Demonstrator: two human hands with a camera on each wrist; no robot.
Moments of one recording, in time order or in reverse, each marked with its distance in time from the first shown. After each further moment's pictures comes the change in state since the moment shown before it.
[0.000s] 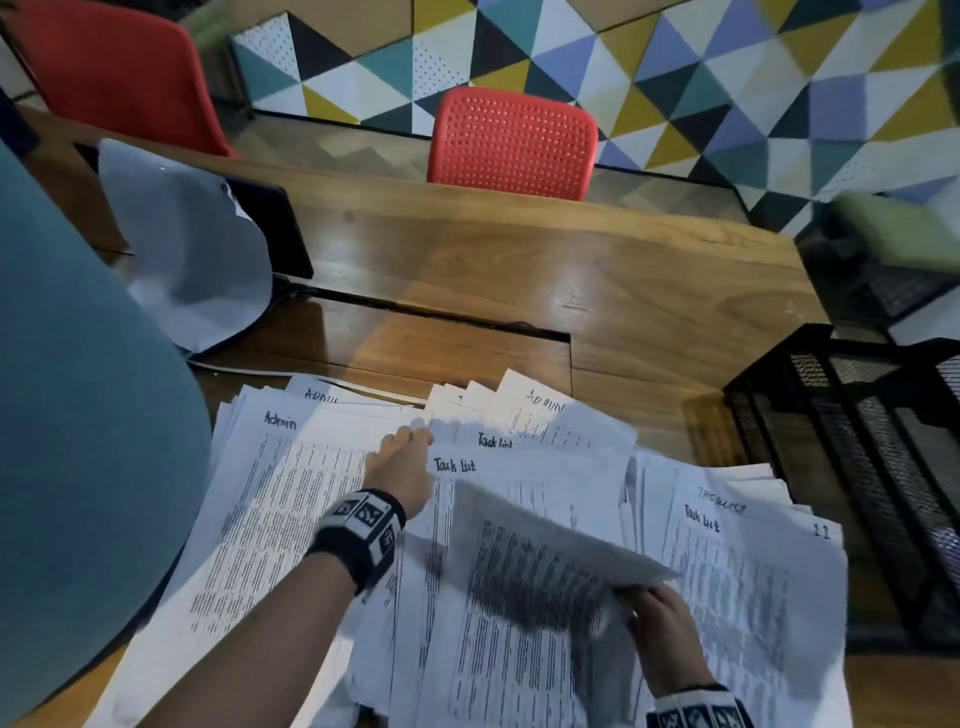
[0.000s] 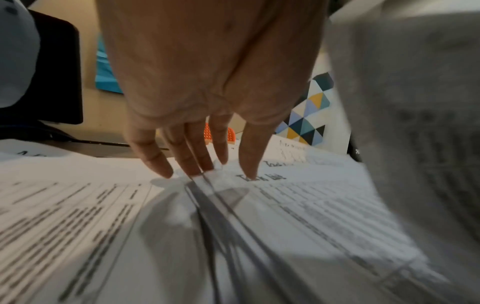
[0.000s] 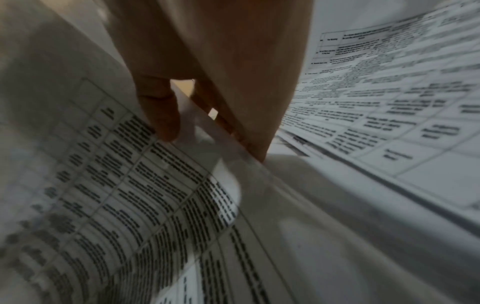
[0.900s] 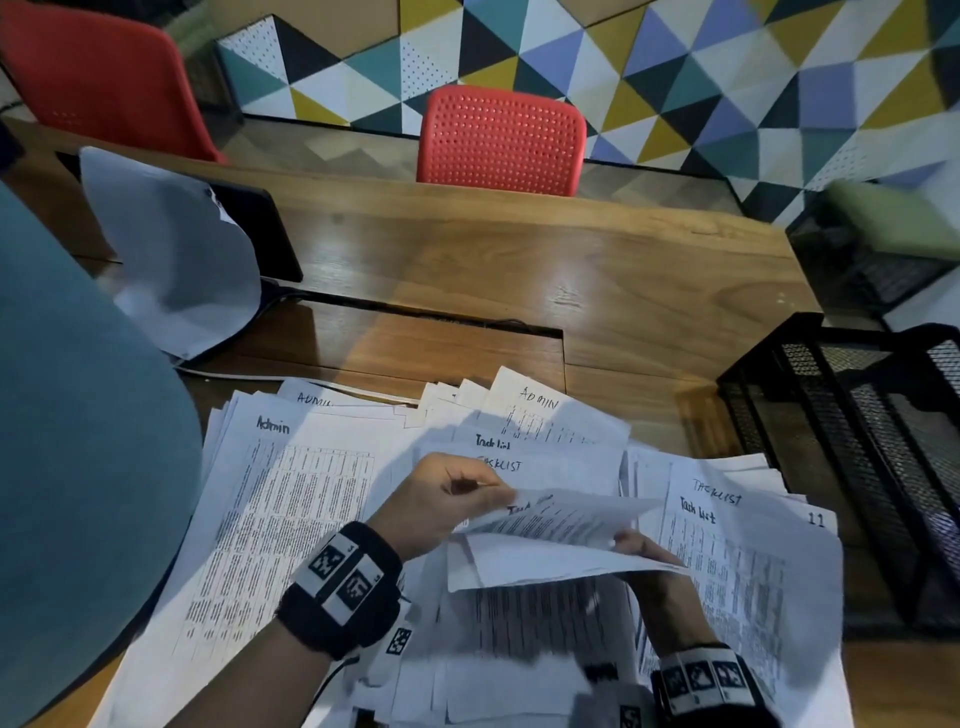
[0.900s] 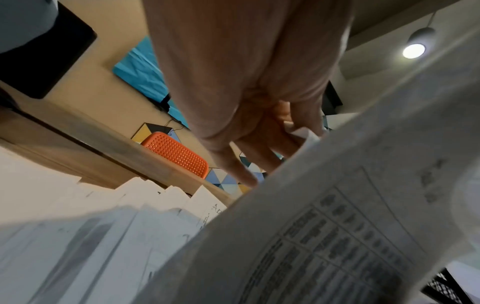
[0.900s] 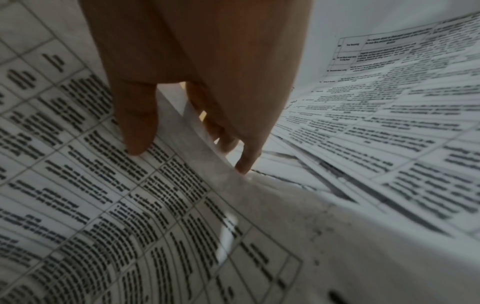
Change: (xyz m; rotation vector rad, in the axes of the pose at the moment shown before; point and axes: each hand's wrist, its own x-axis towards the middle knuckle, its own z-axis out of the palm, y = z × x) left_hand -0.055 0.041 -0.032 -0.767 -0.311 0.351; right_hand 0.024 -0.012 -0.006 -0.050 -0.159 -0.169
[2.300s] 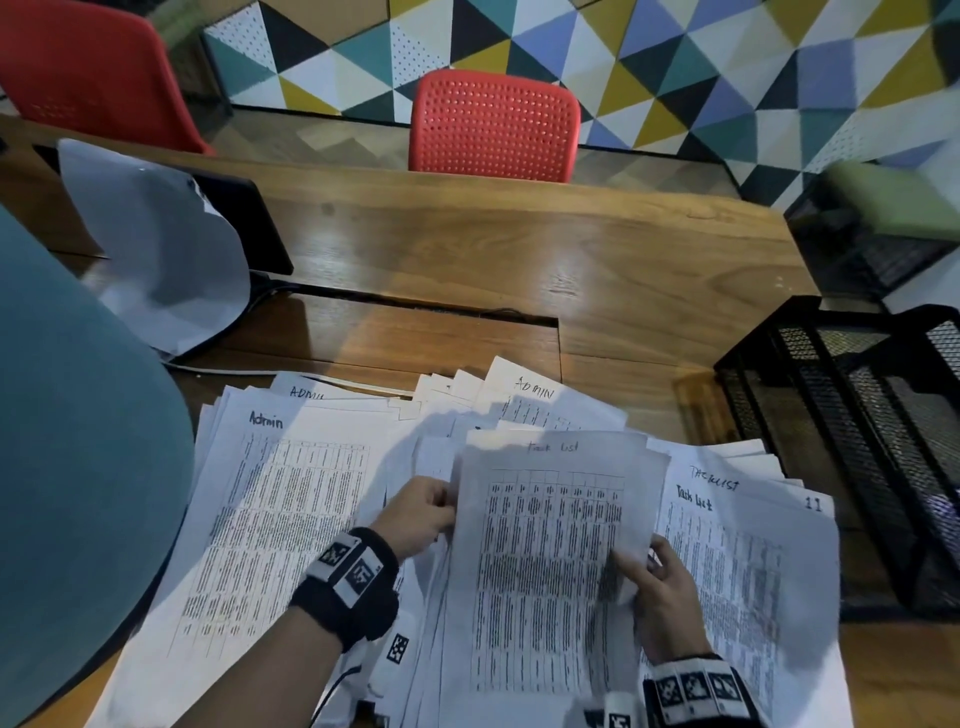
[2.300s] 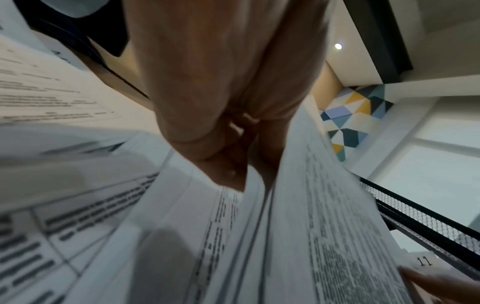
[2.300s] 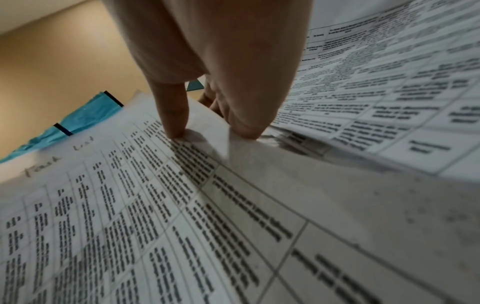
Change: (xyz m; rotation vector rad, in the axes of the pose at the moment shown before) left_hand 0.009 -0.061 0.008 -0.089 0.050 -0.389; right_hand -0.018 0.009 0.001 0.254 0.108 0.144
